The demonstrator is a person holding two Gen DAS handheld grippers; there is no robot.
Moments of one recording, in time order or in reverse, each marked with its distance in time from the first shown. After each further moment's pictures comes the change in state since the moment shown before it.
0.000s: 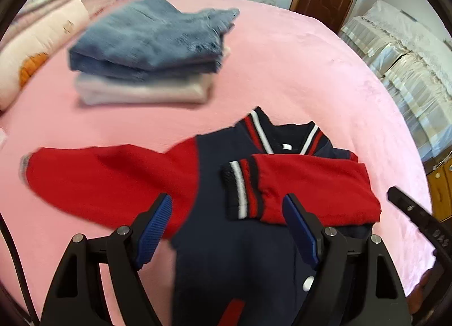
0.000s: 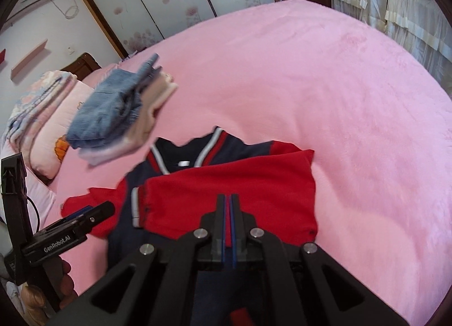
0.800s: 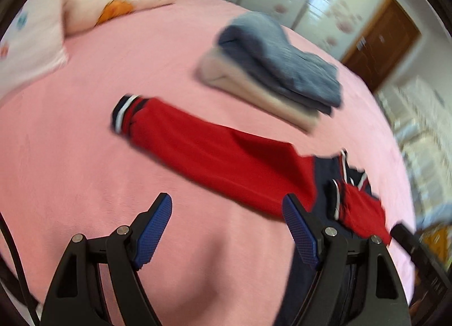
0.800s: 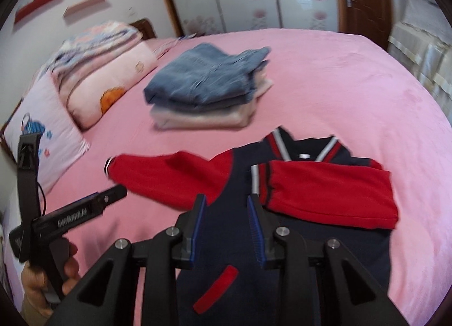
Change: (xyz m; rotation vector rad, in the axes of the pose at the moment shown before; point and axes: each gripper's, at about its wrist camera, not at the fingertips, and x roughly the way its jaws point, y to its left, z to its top) left arm -0.041 0.207 -0.055 -0.399 -0.104 -0.037; right arm -0.004 0.175 -0.054 -0.322 0.026 0.083
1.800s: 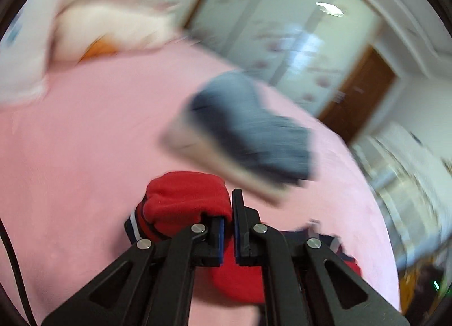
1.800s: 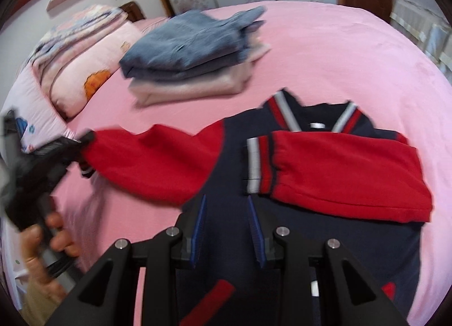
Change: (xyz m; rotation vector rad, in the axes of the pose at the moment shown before) left arm 0.001 -0.065 0.028 0.068 -0.318 -0.167; right arm 0.049 -0.044 -0.011 0.107 0.076 -0.022
